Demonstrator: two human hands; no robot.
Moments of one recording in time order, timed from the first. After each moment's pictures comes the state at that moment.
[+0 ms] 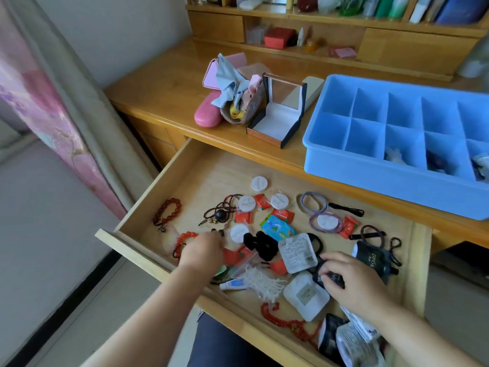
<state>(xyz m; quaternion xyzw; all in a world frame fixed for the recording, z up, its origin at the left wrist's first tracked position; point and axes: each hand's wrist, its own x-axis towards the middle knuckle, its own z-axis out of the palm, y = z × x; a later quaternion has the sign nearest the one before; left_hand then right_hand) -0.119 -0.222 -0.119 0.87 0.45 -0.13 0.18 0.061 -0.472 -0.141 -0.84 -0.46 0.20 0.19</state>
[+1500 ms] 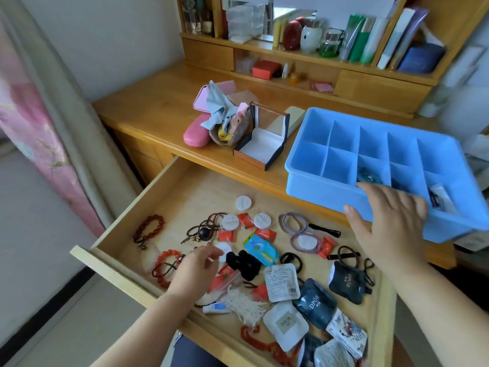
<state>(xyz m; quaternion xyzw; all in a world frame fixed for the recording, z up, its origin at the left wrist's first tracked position) -0.120 -0.232 -0.133 0.85 0.38 0.08 0.35 0.137 -0.450 -0.024 -0.86 -0.40 -0.28 0.16</state>
